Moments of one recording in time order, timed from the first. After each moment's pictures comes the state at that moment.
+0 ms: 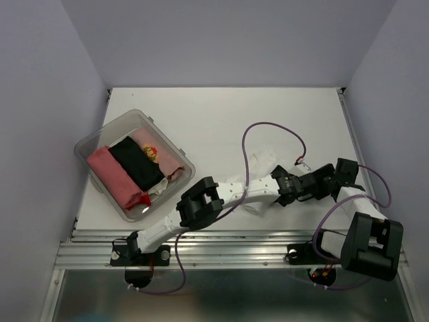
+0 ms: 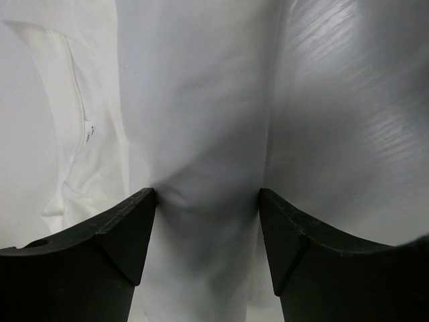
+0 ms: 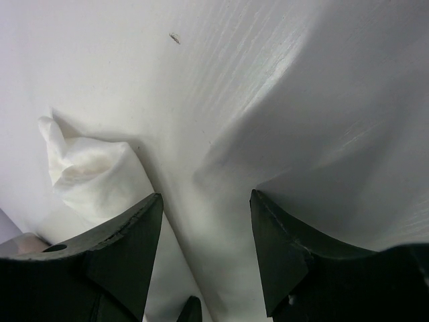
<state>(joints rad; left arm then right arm) -1.30 2.39 2.11 -0.90 -0.56 -0.44 -0.30 1.15 0.43 -0.22 -0.22 0.89</state>
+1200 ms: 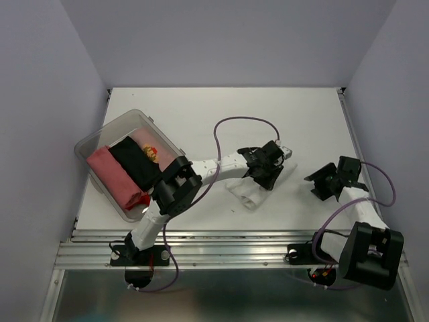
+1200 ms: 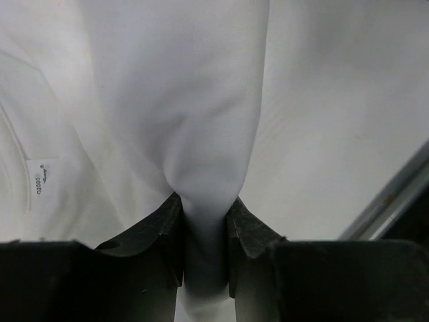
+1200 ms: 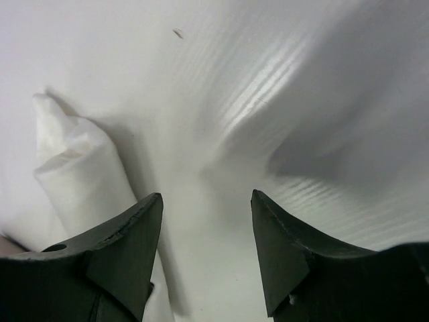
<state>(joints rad) -1.06 2.18 1.72 -0.52 0.09 -0.35 -0.30 1.09 0.47 -0.35 -0.21 0.81</state>
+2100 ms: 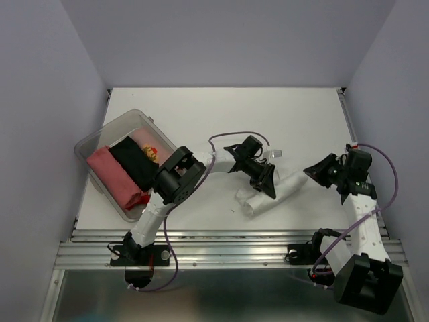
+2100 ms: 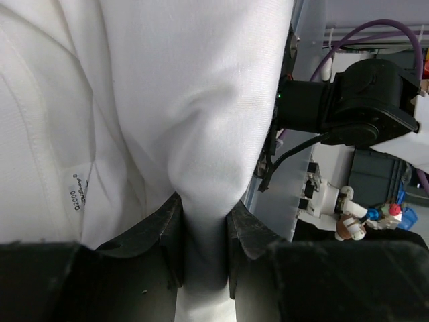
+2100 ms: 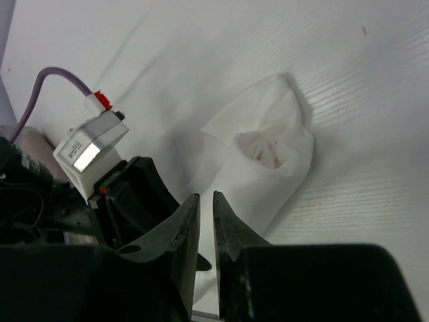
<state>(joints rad) -0.88 2.26 1.54 -0.14 0.98 -0.55 -0.28 0.90 0.62 -0.47 -0.45 0.61</state>
